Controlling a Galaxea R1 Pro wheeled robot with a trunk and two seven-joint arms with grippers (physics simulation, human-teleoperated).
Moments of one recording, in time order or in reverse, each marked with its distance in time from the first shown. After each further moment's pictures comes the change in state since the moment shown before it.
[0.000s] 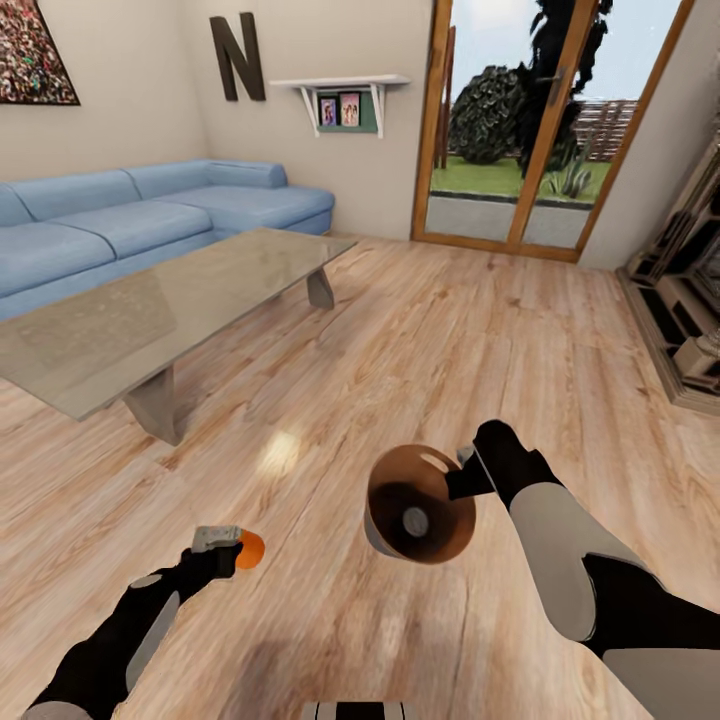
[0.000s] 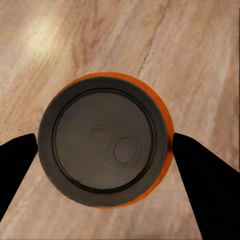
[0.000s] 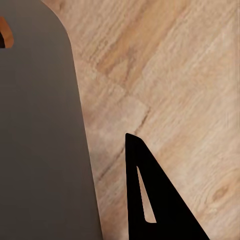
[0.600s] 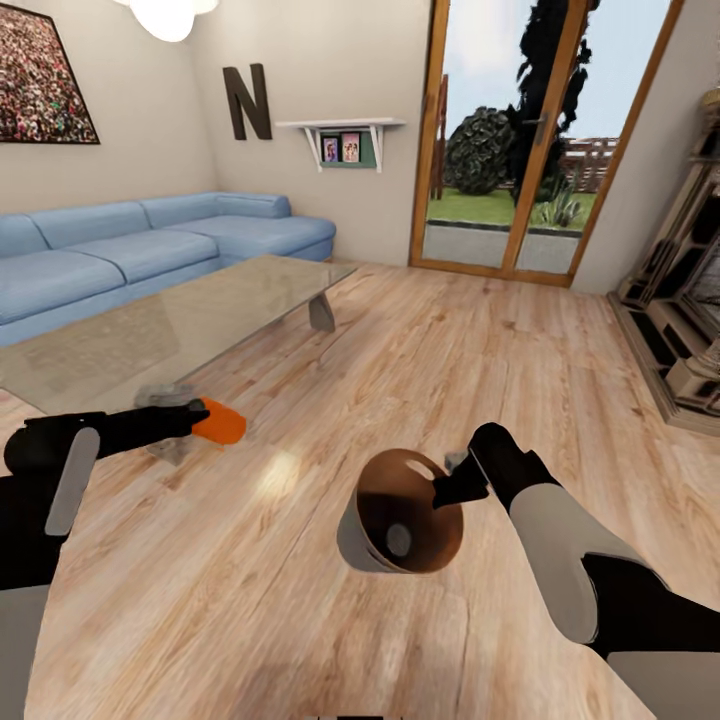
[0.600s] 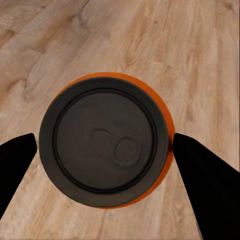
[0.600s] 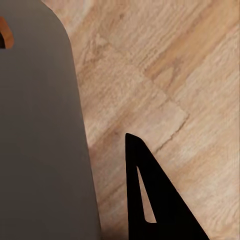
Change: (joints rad) left arm -0.279 0.133 0.179 -0.616 0.065 0.764 -0.133; right arm -0.001 -0.009 0.067 0.032 0.000 -0.002 0.218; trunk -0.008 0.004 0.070
